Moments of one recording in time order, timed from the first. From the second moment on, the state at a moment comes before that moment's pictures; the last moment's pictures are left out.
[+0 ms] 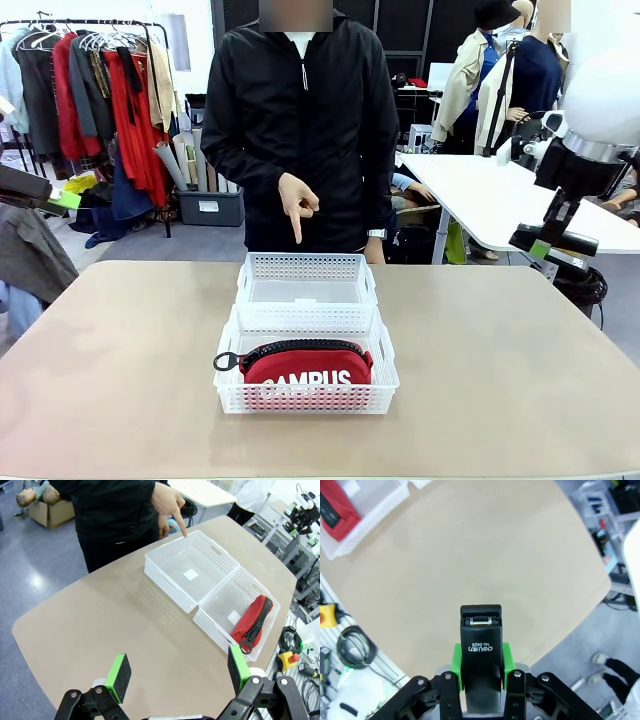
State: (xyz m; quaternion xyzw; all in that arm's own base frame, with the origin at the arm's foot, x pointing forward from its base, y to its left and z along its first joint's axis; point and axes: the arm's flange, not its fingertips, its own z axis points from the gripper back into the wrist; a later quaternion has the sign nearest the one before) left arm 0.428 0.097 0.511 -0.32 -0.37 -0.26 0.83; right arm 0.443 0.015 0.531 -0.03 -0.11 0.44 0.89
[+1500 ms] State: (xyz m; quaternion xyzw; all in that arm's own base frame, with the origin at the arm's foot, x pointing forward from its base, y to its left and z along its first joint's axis) left arm 0.428 0.096 0.511 -0.32 -0.37 -0.26 0.83; right arm 0.487 0.260 0.526 -0.03 -0.09 0.62 0.78
